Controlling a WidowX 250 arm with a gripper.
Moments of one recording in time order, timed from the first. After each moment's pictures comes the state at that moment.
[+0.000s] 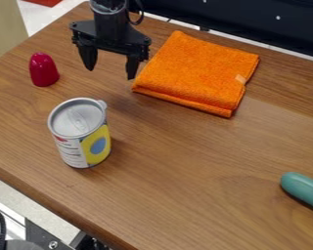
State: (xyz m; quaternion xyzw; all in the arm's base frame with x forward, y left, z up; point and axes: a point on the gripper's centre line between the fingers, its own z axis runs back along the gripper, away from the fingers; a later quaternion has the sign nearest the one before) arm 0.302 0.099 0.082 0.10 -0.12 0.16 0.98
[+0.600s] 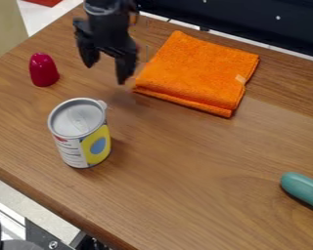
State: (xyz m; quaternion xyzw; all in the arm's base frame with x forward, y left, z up) arm 0.297 0.122 0.078 0.10 -0.09 -0.03 0.99
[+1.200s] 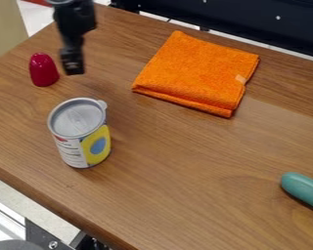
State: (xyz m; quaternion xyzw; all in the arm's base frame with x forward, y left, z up) arm 0.276 0.172 0.091 0.15 -0.05 -0.42 0.89
